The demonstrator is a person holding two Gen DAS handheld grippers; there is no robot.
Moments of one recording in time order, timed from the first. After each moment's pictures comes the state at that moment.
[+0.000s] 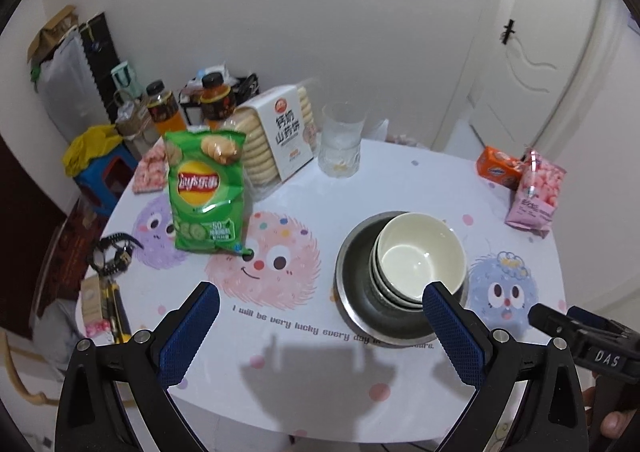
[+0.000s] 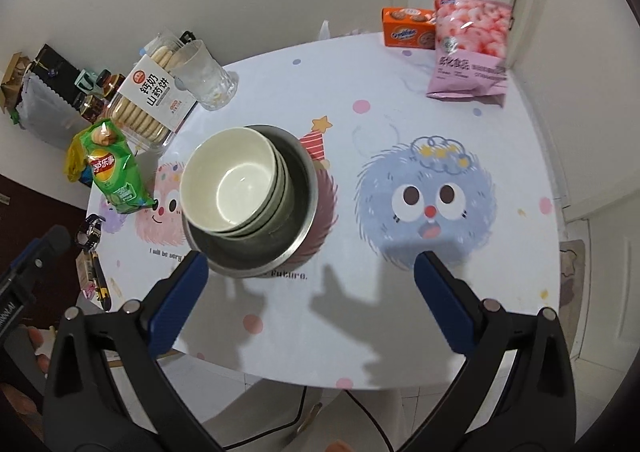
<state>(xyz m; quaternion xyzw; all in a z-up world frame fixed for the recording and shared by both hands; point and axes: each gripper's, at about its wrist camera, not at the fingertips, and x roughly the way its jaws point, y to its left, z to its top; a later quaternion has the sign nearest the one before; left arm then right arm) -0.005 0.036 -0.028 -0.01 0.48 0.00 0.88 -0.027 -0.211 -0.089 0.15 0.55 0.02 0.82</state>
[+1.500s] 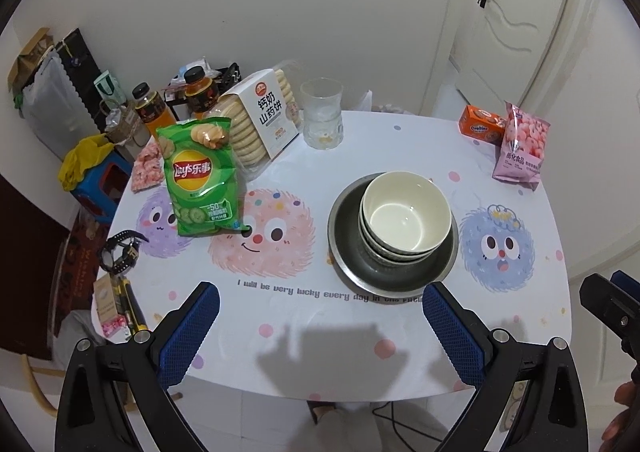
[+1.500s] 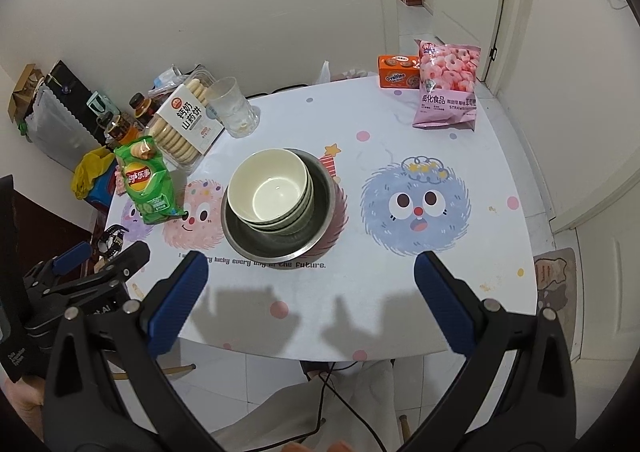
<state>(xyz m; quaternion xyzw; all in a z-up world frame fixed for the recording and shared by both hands) -0.027 0.022 -0.021 0.04 0.52 -0.03 0.85 -0.087 -0.189 -0.020 0.15 0.49 0.01 0.86</state>
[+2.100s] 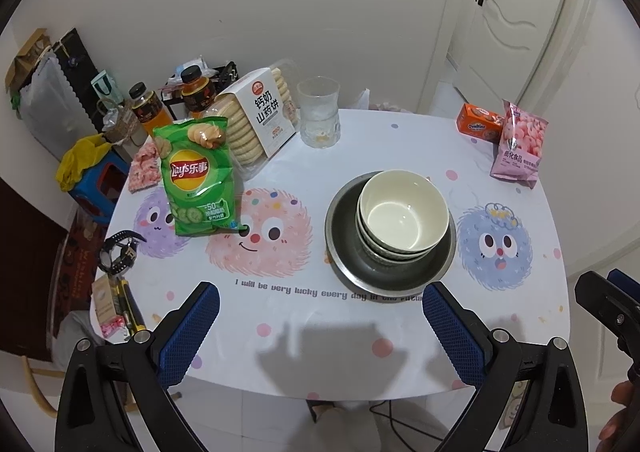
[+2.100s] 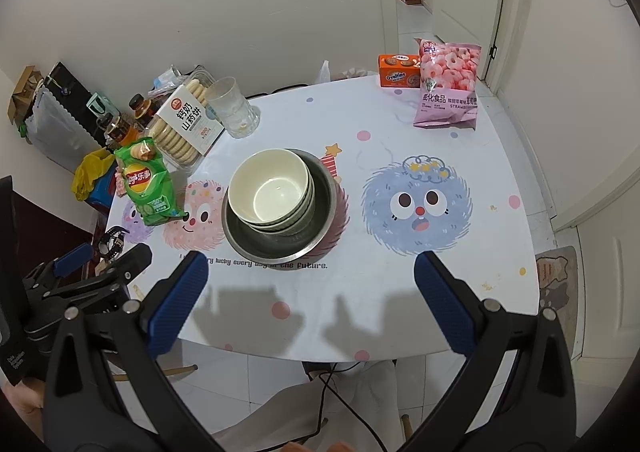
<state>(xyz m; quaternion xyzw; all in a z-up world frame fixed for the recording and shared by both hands) -0.026 0.020 -0.021 0.04 0.52 -0.03 0.85 -0.087 -0.189 -0.020 0.15 0.49 0.01 0.86</state>
